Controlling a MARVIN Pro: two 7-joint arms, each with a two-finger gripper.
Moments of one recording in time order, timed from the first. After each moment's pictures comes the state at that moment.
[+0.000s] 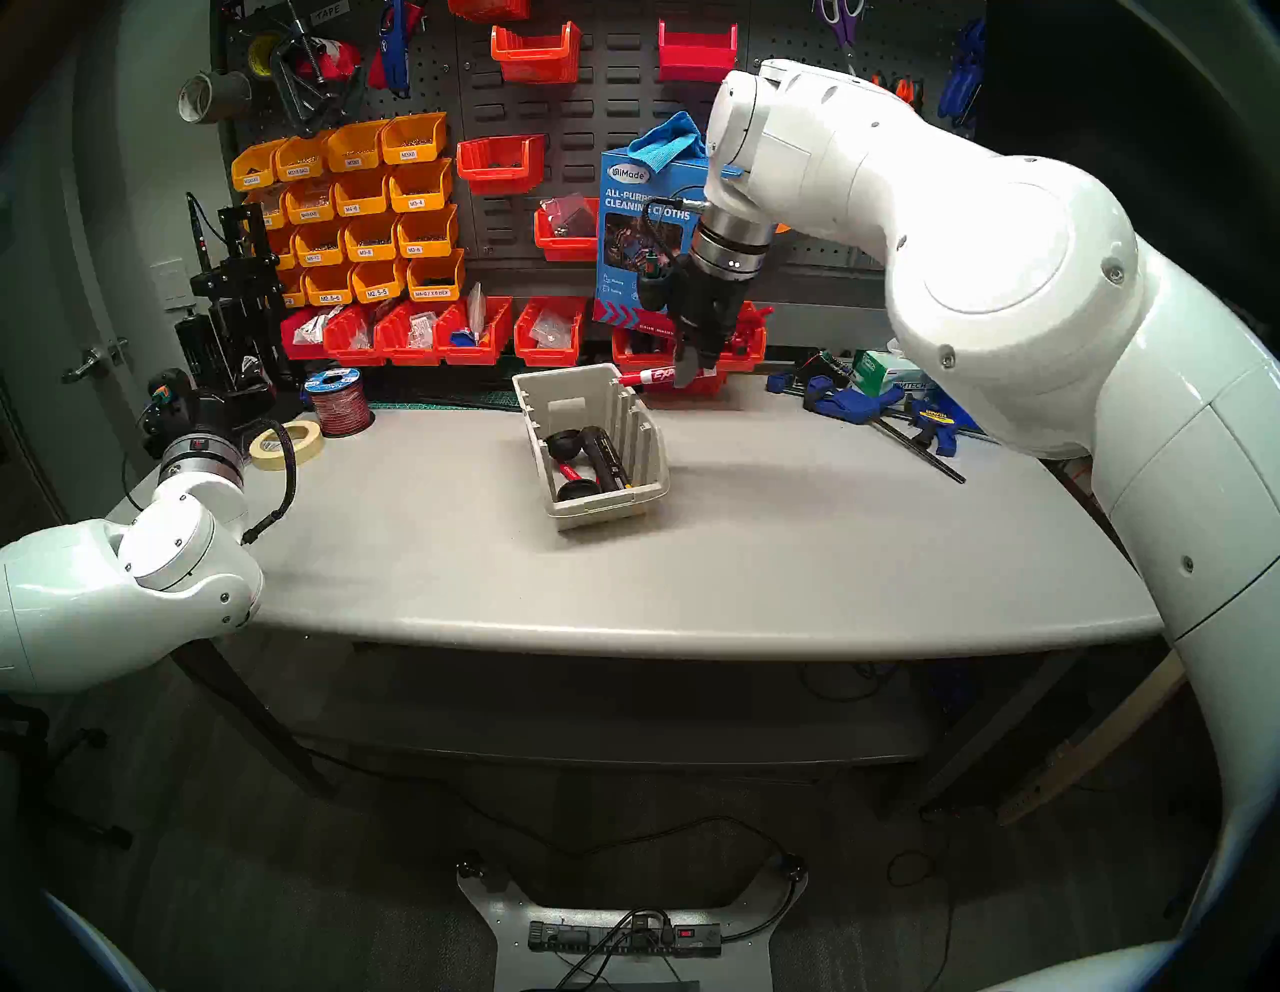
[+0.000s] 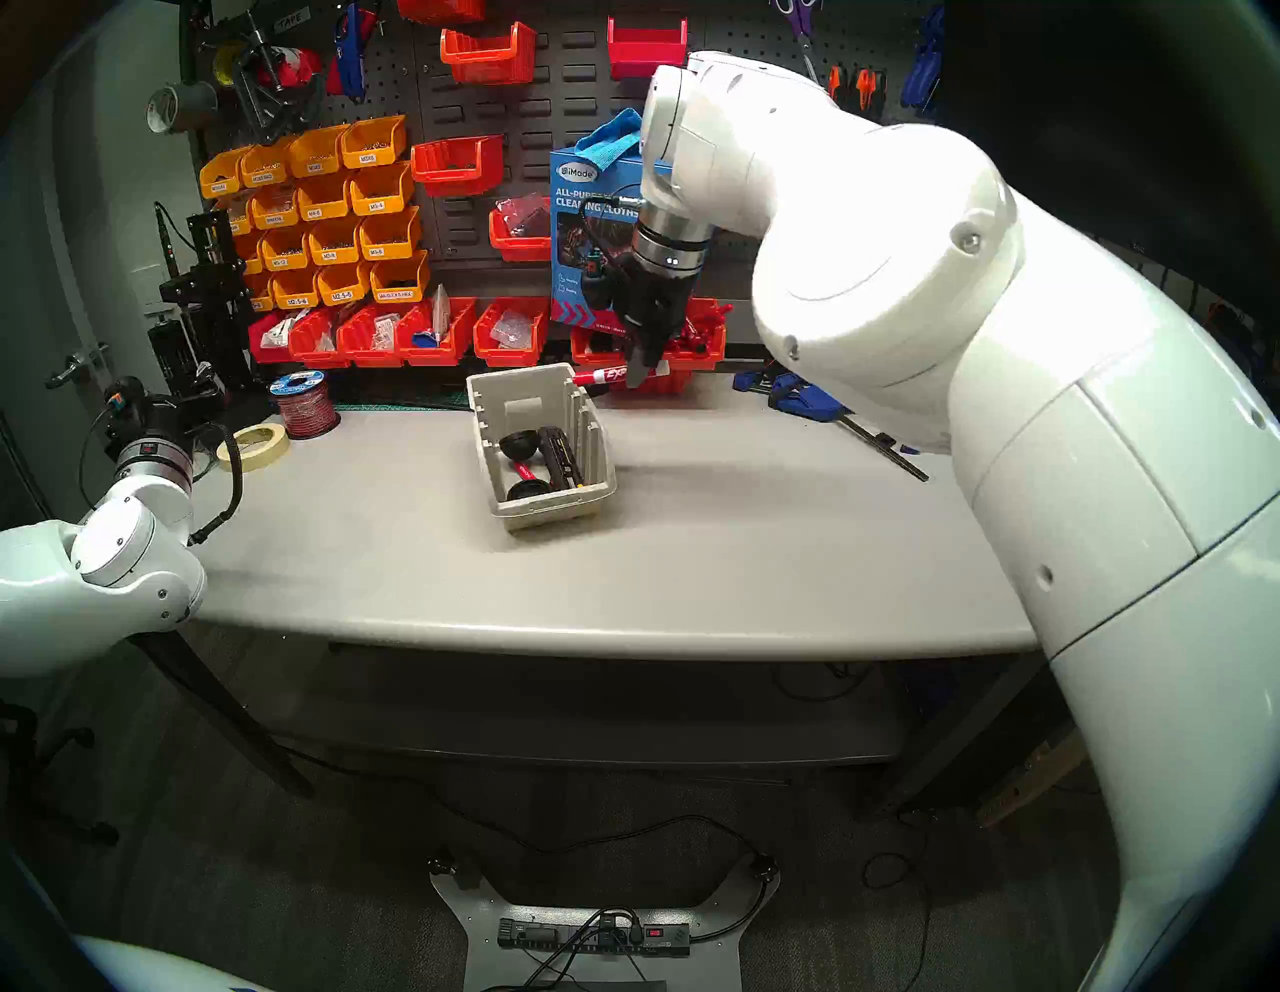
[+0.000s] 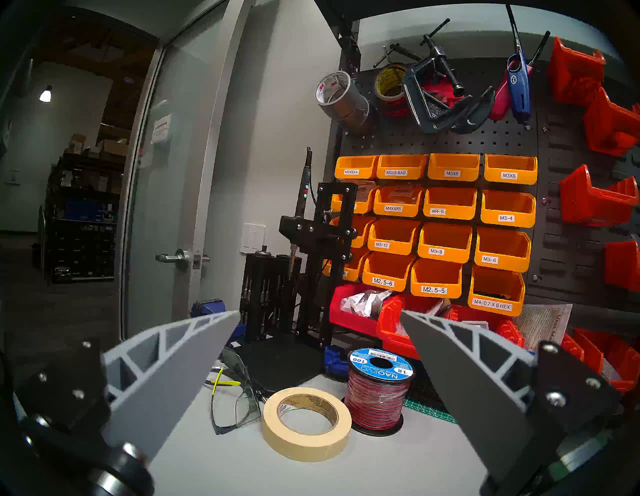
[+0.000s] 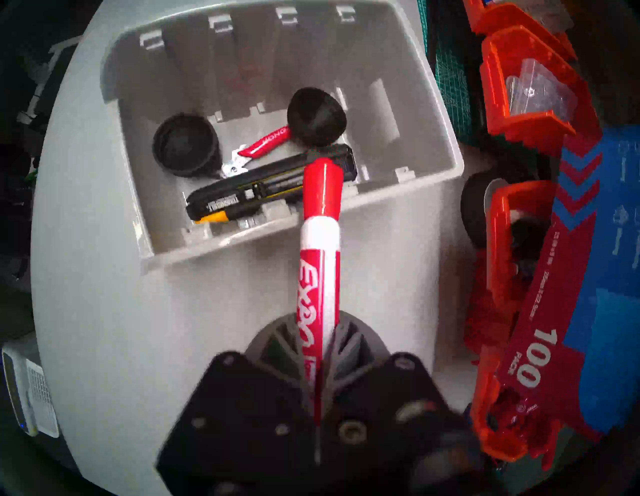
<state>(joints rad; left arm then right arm) 0.06 -0.11 0.39 -1.94 -1.31 -0.62 1.08 0.27 -1.69 -0.98 -0.11 1.18 0.18 1.47</state>
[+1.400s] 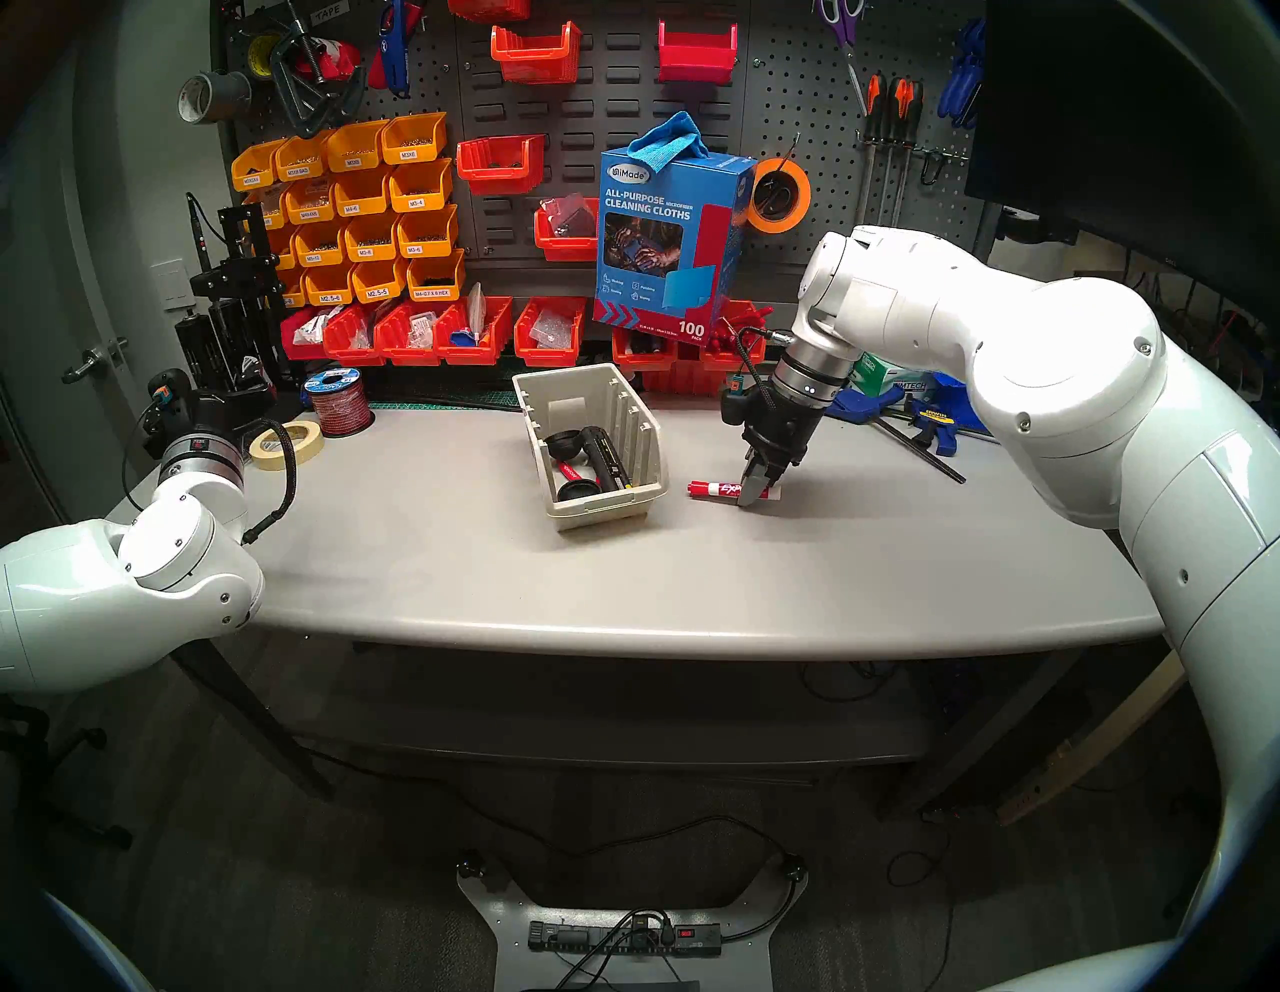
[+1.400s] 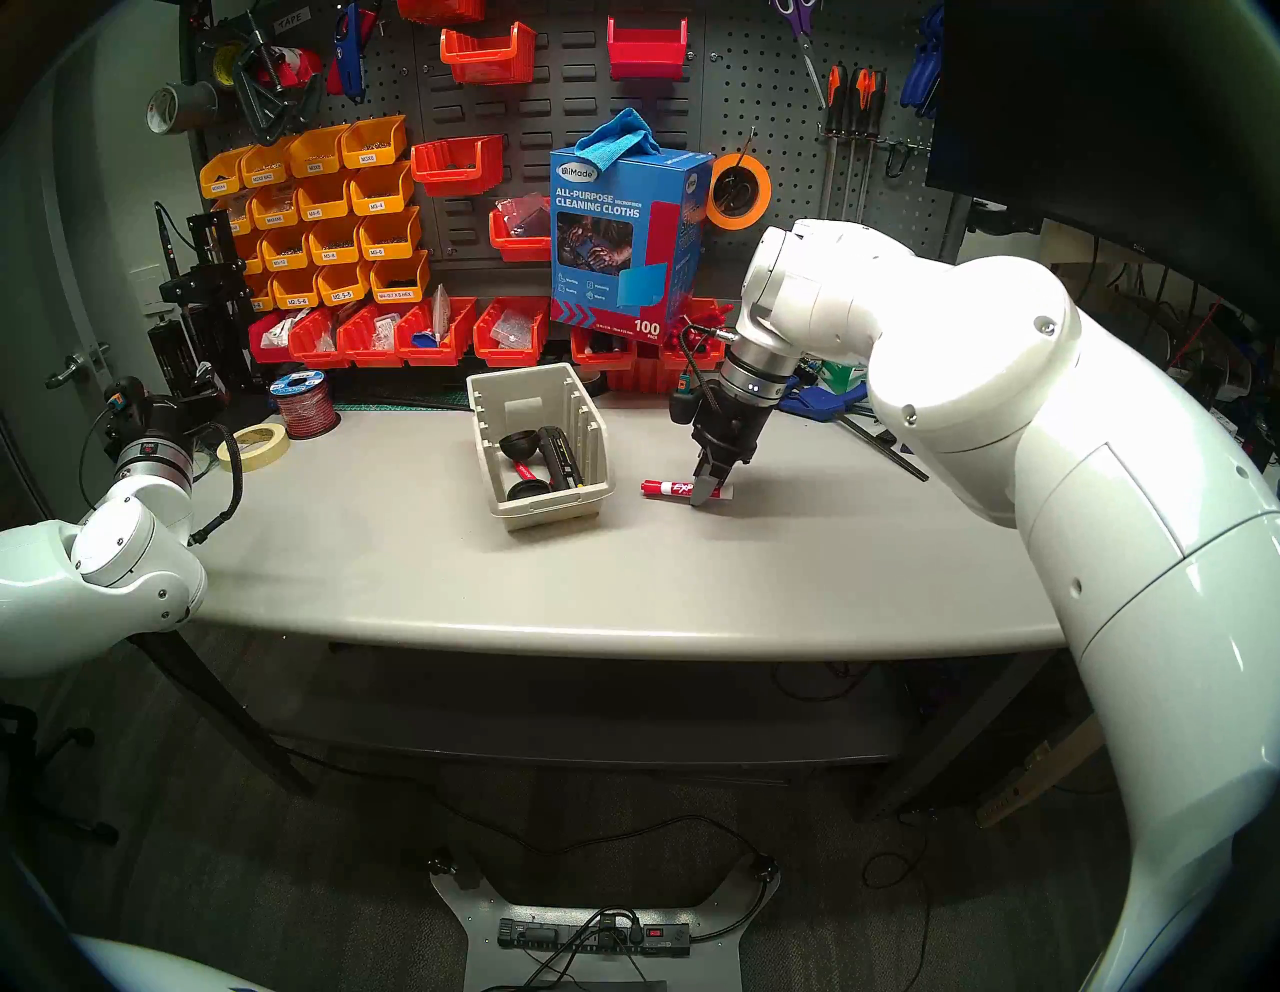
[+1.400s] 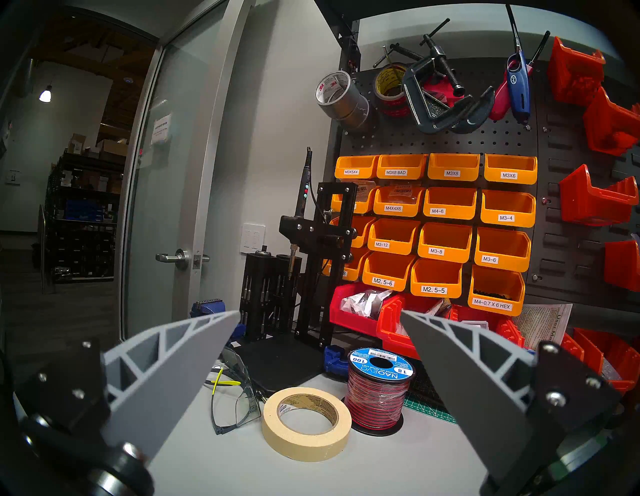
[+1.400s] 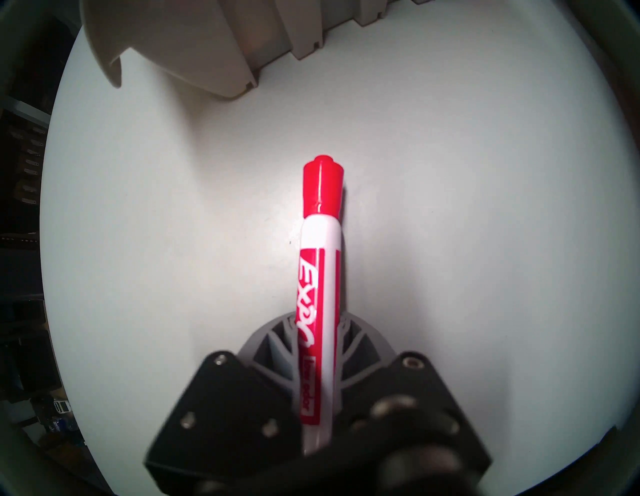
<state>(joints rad) 0.06 -0.11 0.39 -1.94 -1.31 -0.62 1.08 0.12 -1.46 -0.96 -0.30 1.26 0.27 1.46</state>
